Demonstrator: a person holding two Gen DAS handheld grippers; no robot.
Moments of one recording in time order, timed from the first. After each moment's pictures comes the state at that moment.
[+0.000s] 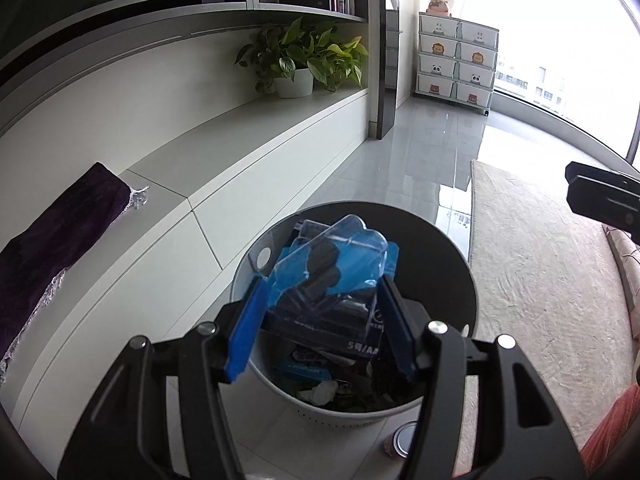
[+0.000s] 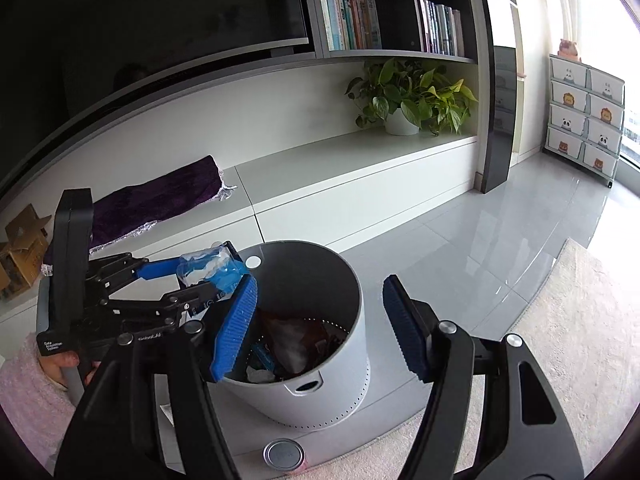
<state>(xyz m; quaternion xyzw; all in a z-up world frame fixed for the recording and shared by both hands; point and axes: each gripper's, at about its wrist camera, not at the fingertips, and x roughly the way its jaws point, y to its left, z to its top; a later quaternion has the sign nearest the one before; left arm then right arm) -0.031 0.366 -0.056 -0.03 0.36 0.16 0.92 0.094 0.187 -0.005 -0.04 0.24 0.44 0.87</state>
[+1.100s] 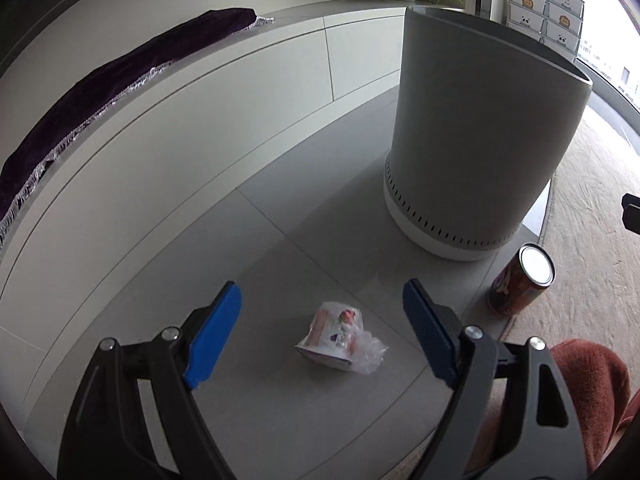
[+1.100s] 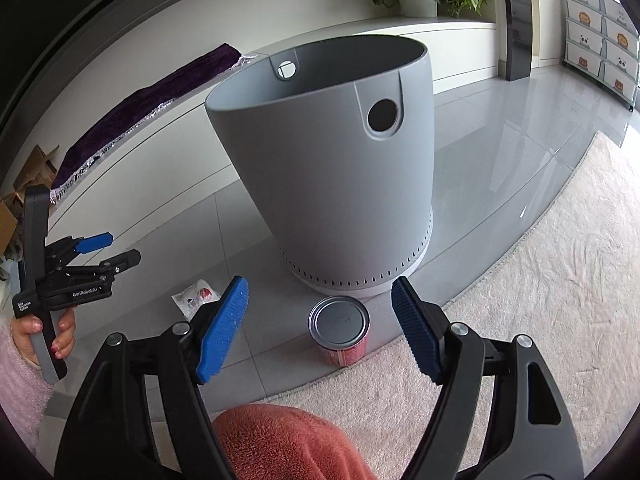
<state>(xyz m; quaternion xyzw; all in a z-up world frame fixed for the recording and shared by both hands) -0.225 0.394 -0.203 -0.10 0.46 0.30 0.83 0.010 0.202 -0.182 -0.06 0.37 0.46 0.81</state>
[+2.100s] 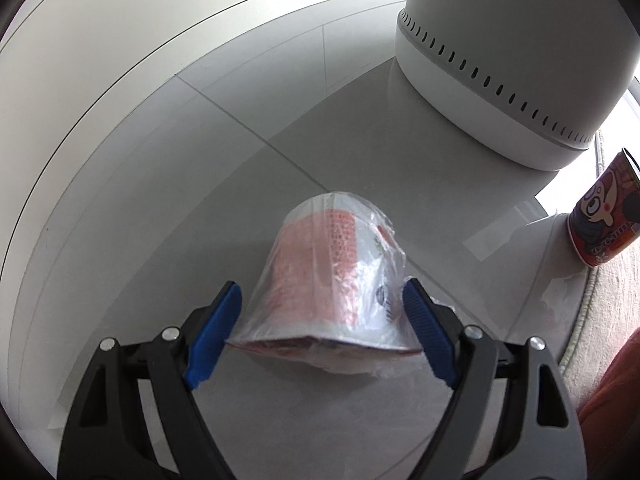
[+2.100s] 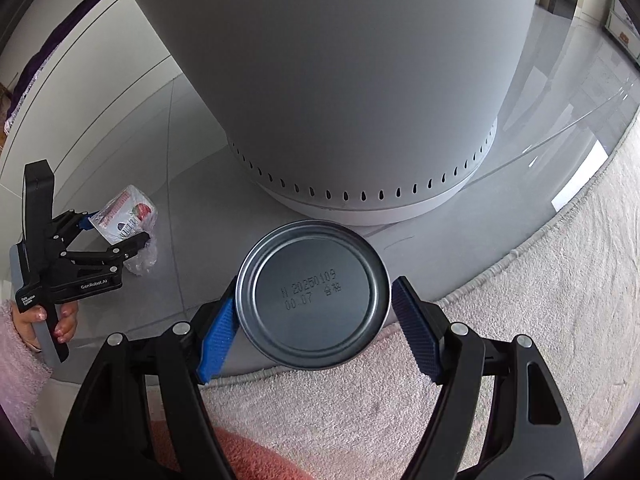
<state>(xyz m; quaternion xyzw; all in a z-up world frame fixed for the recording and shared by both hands) -0.209 0.423 -0.363 -0.14 0.54 0.26 0.79 0.036 0.288 -0.314 -0.17 0.49 0.44 0.73</state>
